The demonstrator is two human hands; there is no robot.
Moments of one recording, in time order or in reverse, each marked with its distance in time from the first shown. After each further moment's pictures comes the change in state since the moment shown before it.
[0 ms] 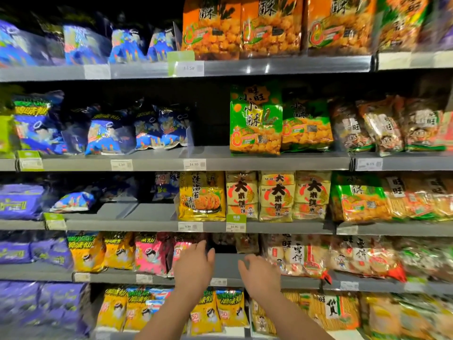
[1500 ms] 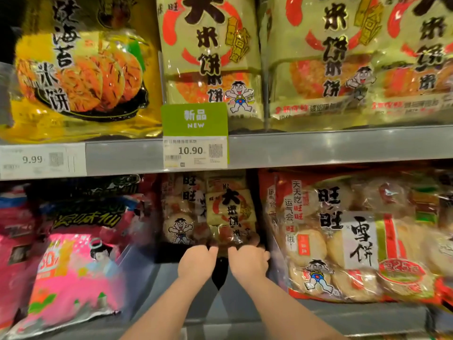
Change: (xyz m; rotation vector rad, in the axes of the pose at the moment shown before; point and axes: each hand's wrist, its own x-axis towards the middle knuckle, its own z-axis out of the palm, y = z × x) left_hand 0.301 -0.062 0.505 -0.147 -0.150 -0.050; right_hand 0.408 0.175 0.337 0.194 0.129 0.322
